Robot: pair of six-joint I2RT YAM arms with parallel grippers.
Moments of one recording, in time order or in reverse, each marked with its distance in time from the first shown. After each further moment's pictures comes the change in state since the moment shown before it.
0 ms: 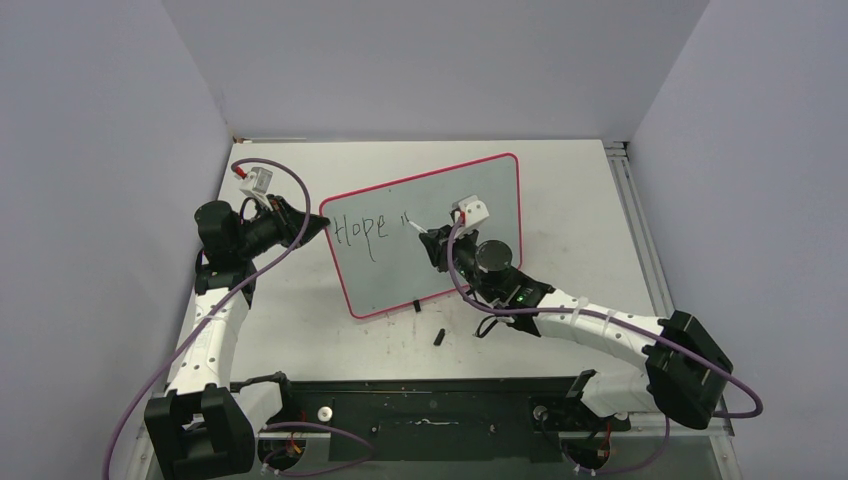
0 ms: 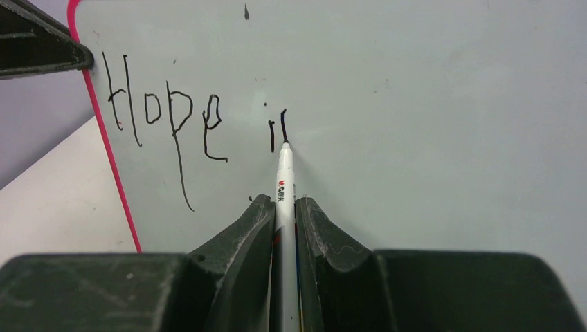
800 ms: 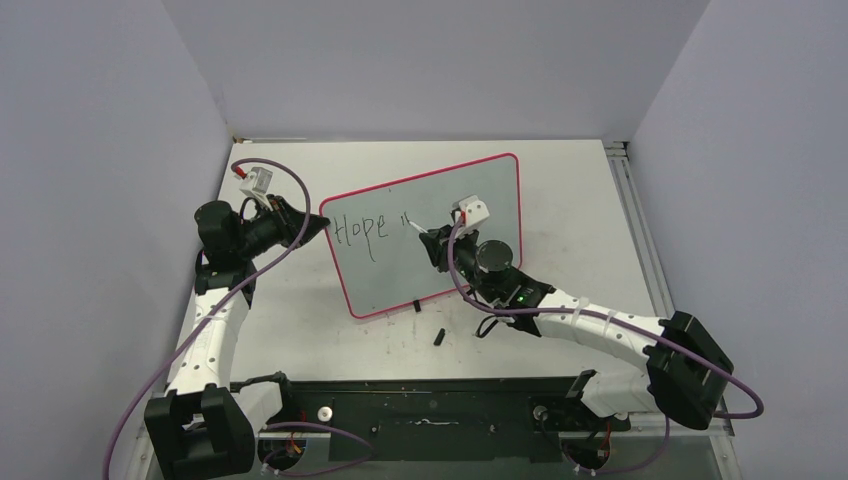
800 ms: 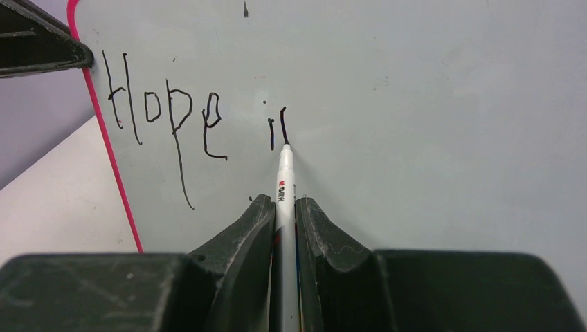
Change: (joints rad) left arm 0.000 0.000 0.000 0.000 0.000 0.000; right arm 0.001 -0.013 -0.022 -0.004 0.000 0.010
